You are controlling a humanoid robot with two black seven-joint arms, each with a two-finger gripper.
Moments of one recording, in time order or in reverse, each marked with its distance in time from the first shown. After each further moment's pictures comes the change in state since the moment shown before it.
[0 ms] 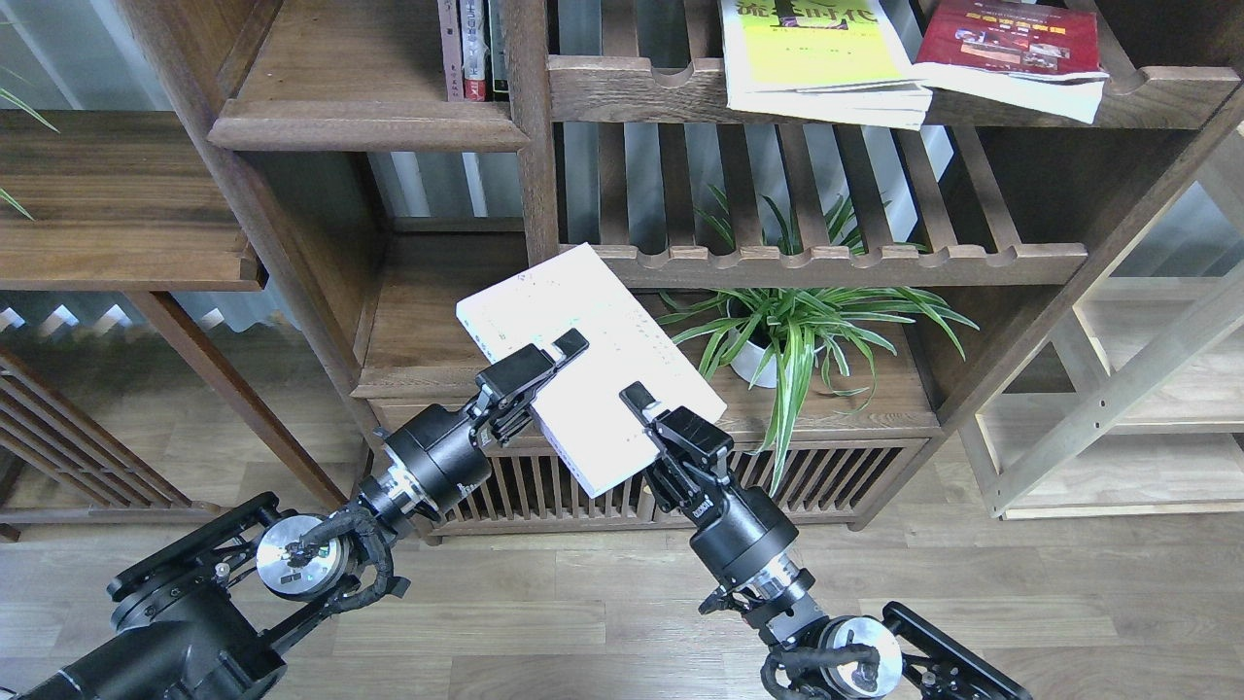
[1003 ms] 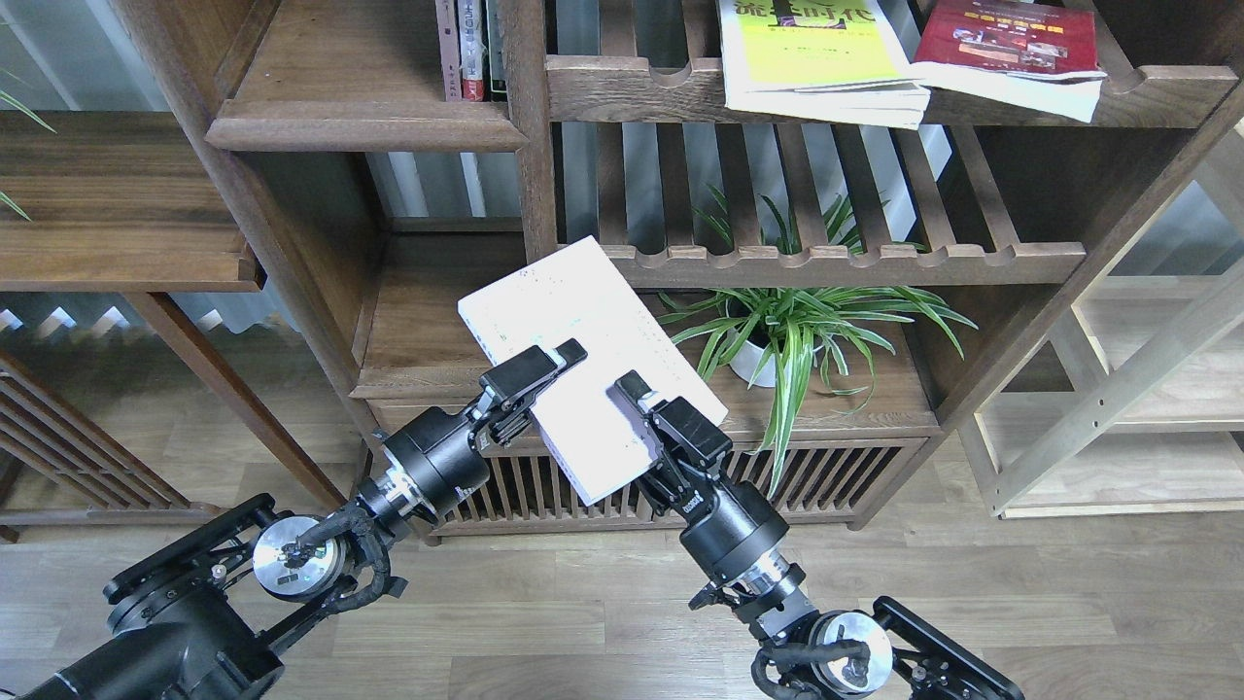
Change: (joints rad) left arm 0.006 0.008 -0.010 0.001 0.001 0.000 0.026; right arm 0.010 0.020 0.005 0.000 -0.006 0.000 -0.002
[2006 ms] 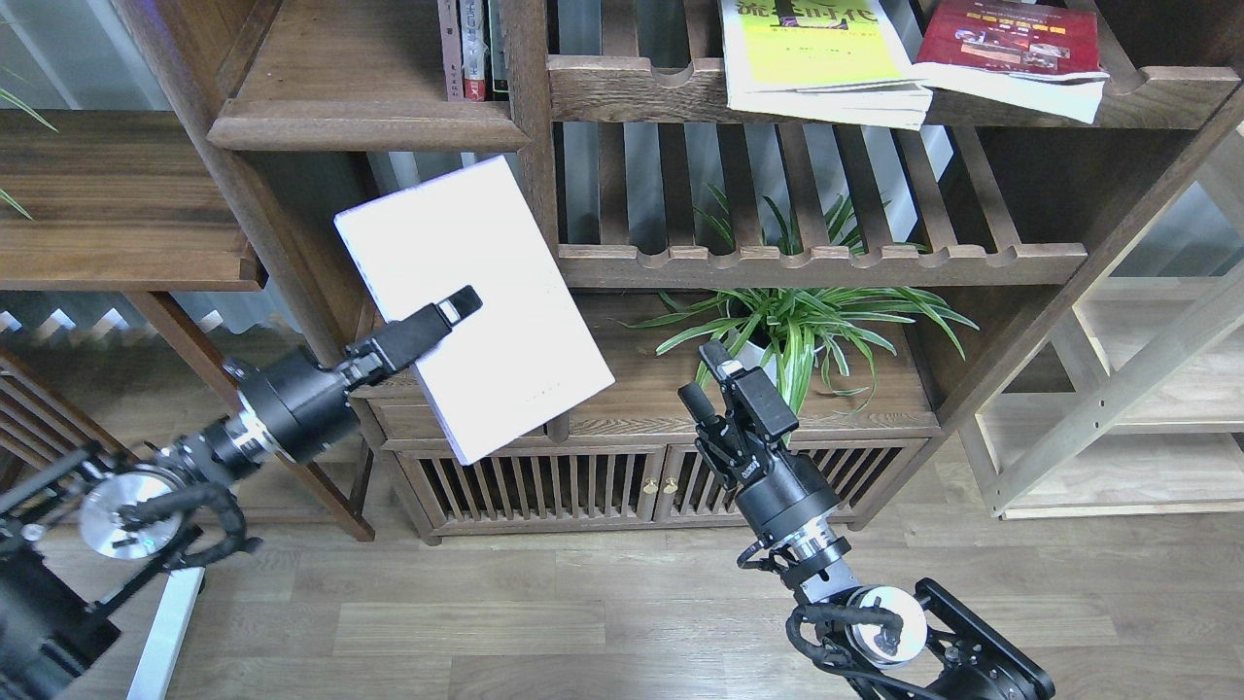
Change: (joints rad) left arm 0.017 0.322 -0.209 -0.272 0.343 0.000 -0.014; right arm 0.009 -0.006 0.160 -0.107 -0.053 0.000 0.012
